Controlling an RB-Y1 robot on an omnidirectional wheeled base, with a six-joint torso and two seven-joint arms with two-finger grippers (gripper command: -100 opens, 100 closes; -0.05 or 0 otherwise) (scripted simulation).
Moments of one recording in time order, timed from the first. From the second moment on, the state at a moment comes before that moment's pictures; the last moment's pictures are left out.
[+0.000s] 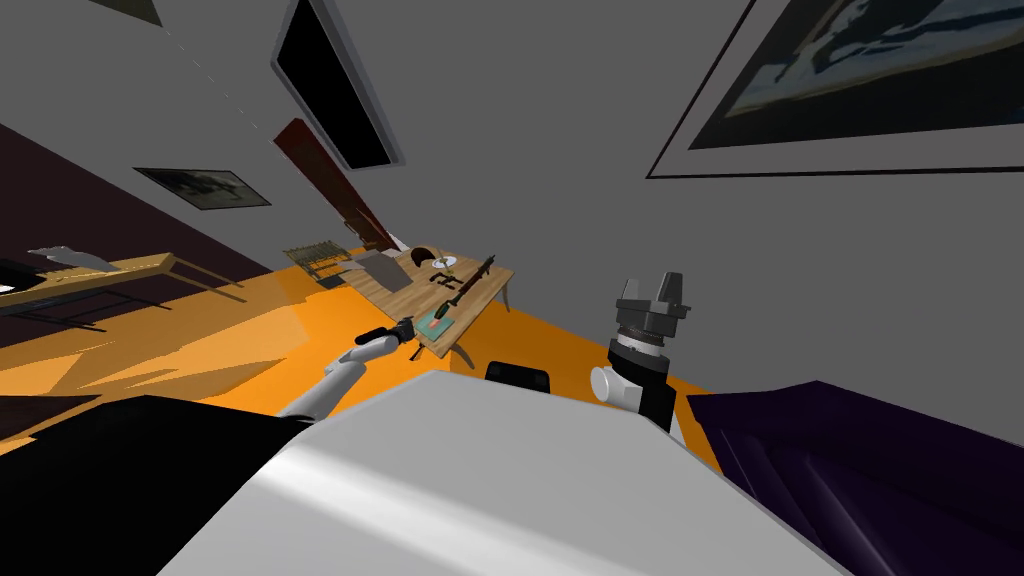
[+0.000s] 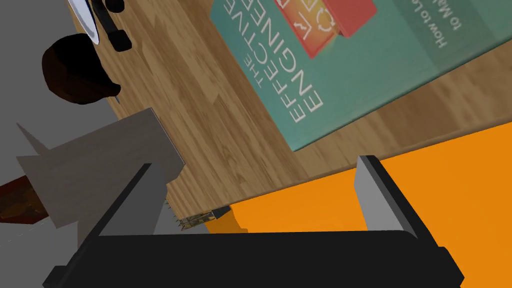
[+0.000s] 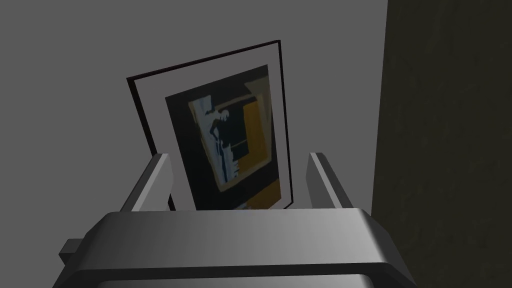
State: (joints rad) left arm 0.25 0.76 0.14 -1.09 0.89 0.25 -0.11; right arm 0.51 0.00 0.04 -2.29 -0.06 -0.50 0.03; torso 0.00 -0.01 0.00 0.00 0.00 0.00
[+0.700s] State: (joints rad) left arm 0.15 0.82 0.17 -0.87 1.01 0.38 -0.07; right arm 0.51 0.00 0.04 -2.29 -0.06 -0.50 0.03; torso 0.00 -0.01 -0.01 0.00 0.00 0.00
